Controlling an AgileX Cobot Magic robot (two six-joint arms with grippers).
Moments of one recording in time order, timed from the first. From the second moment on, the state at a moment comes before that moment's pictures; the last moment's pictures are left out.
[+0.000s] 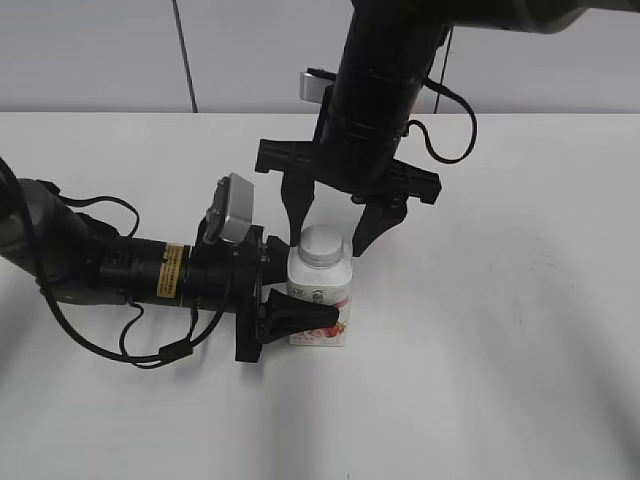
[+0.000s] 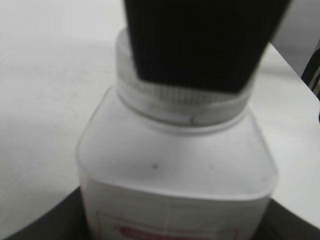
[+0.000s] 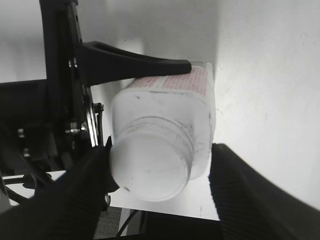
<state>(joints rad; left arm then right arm) -0.32 2.29 -0.99 1.39 -1.18 -0.49 0.63 2.06 -1.69 0.29 1.19 0.51</state>
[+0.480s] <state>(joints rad) -0.32 2.29 -0.99 1.39 -1.18 -0.49 0.65 2.08 -1.69 0.28 1.19 0.51</state>
